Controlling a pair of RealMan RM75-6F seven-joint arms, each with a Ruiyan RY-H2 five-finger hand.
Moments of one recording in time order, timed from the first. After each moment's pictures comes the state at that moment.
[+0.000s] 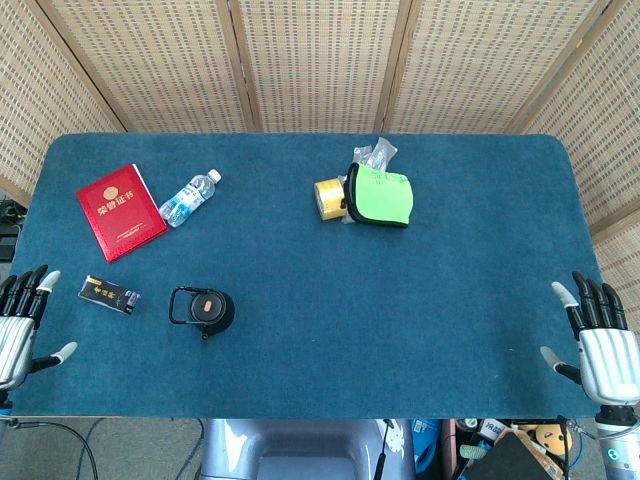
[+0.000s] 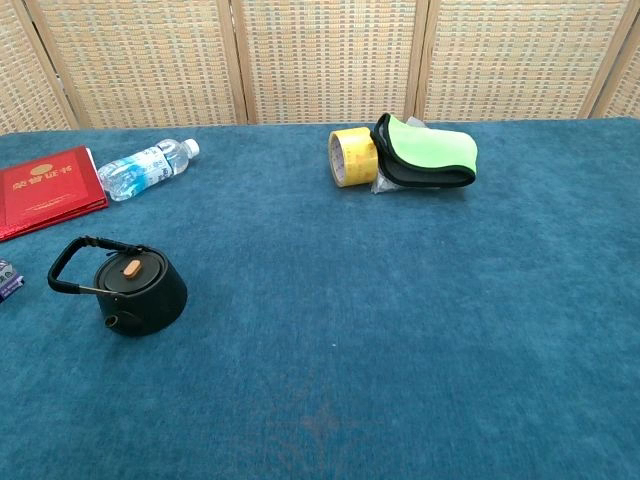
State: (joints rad) left arm -0.10 -1.16 -0.04 -1.55 1.53 1.51 0.05; right arm 0.06 -1.17 0.09 -1.56 -1.55 1.60 -0.08
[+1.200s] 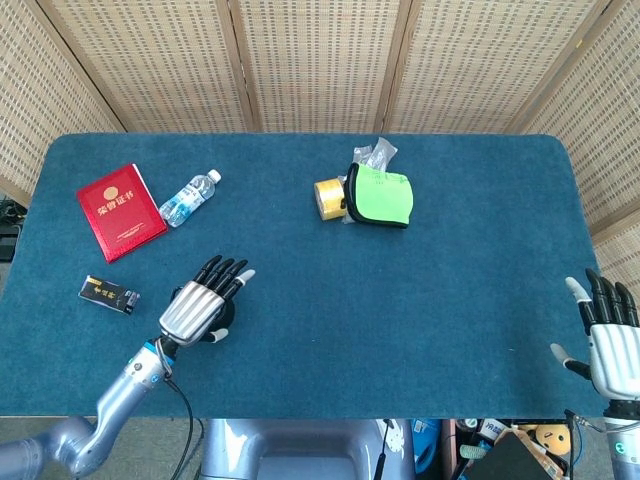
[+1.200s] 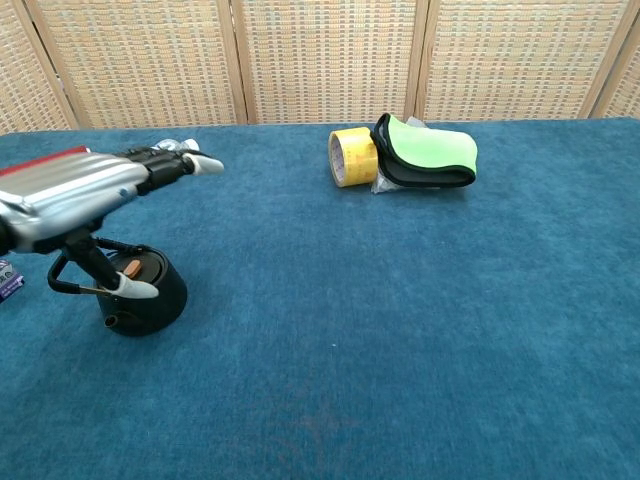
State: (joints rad) left arm -0.52 -1.50 -0.13 -1.55 1.53 1.05 0.34; right arm 0.07 -1.16 0.11 -1.56 -1.49 1.55 -0.07
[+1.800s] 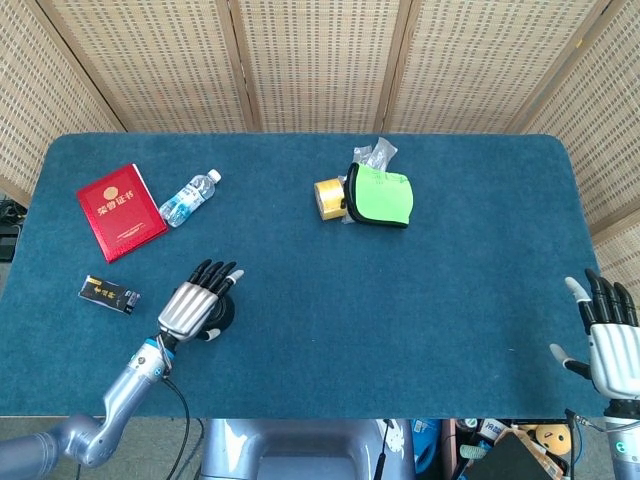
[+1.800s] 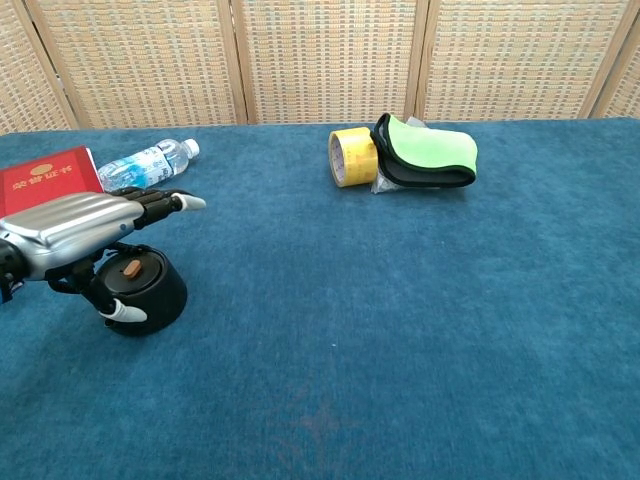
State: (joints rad) left arm -0.53 -1.56 -0.10 -1.41 1.43 1.02 0.30; right arm 0.07 -1.15 0.11 -1.55 -1.48 1.54 -0.05
